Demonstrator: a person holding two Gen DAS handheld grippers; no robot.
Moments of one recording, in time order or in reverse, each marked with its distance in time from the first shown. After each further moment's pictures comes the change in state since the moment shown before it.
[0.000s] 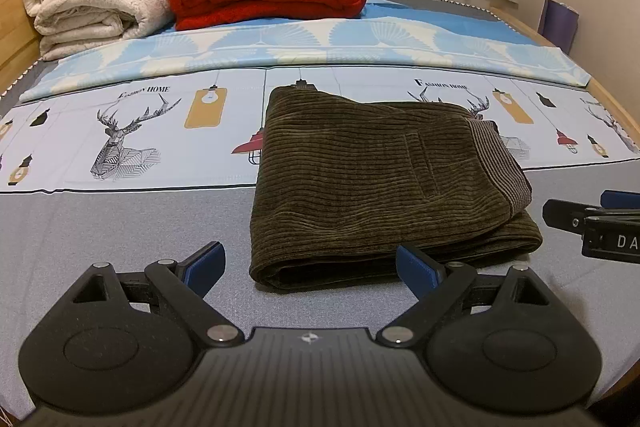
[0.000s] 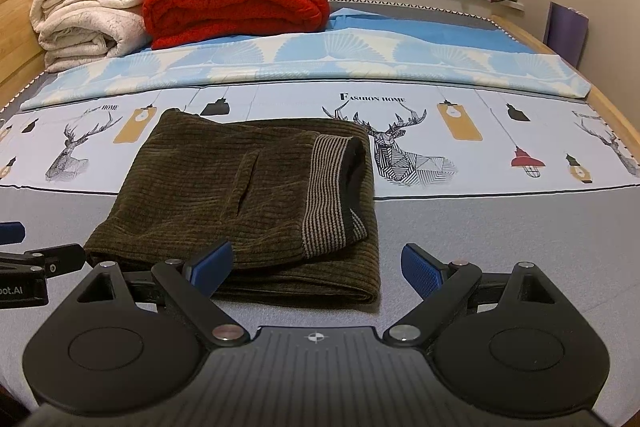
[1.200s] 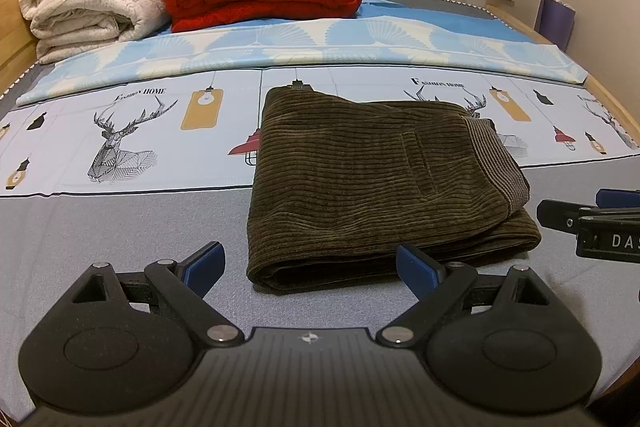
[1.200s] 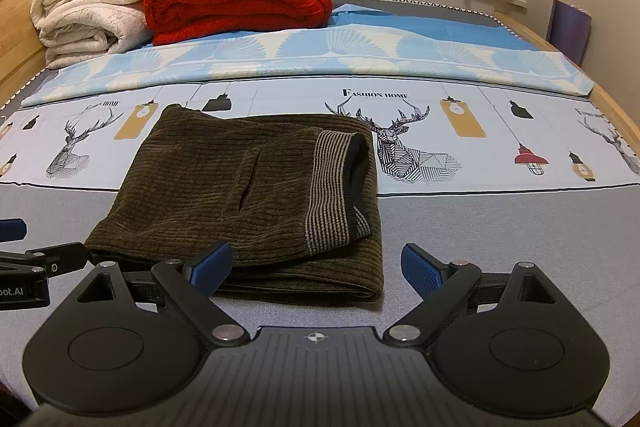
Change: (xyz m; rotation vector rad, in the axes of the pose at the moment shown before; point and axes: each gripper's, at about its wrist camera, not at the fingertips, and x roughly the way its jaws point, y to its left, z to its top) left arm 0.001 0.000 -0.001 0.018 -0.002 -0.012; right arm 0.002 0.000 -0.002 -0.003 0.006 0.004
